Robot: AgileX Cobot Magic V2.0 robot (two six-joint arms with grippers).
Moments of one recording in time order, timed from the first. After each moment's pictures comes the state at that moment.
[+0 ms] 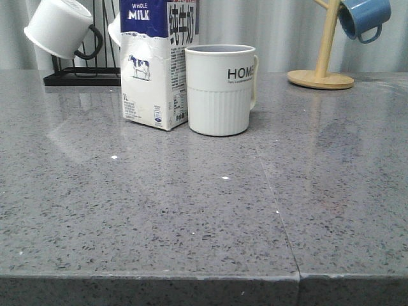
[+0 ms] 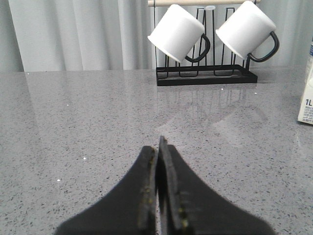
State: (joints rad) left arm -0.04 0.00 -0.01 0.00 0.10 0.01; right arm -0.01 0.09 0.02 -0.02 0.04 0.05
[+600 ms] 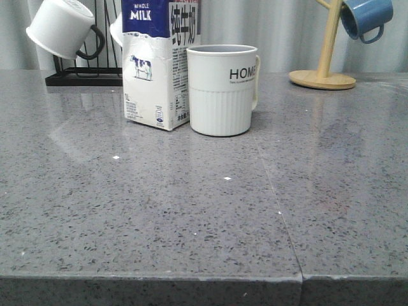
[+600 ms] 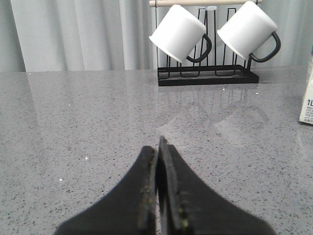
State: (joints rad) left arm -0.04 0.00 -0.01 0.00 0.10 0.01; right arm -0.02 -0.01 0.03 -0.02 0.07 0.06
